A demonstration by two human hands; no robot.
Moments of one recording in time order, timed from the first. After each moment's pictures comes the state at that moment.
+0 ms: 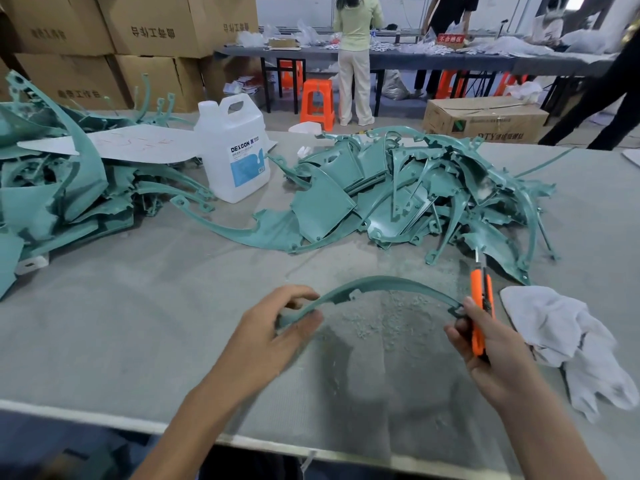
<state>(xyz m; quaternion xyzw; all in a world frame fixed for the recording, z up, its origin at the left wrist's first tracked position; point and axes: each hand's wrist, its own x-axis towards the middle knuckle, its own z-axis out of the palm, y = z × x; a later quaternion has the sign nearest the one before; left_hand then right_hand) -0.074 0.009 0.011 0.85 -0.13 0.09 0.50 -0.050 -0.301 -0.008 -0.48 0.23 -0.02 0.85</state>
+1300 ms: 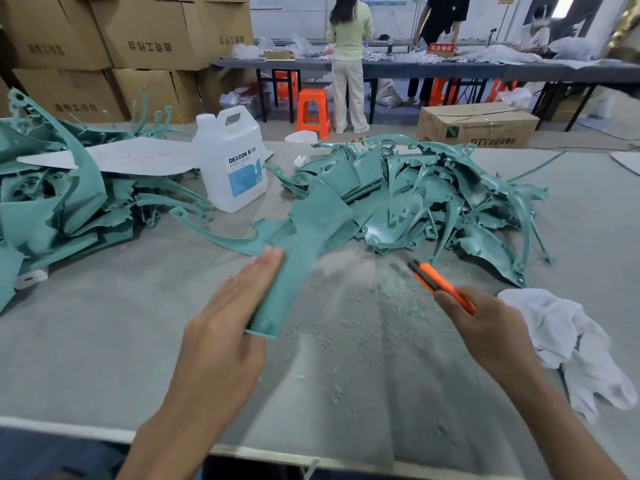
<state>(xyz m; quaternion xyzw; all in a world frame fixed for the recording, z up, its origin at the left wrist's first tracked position) -0.114 0.022 0.074 0.90 -0.11 0.27 0.33 -0.047 -0.300 0.023 -0.94 0.06 -0.13 0.32</state>
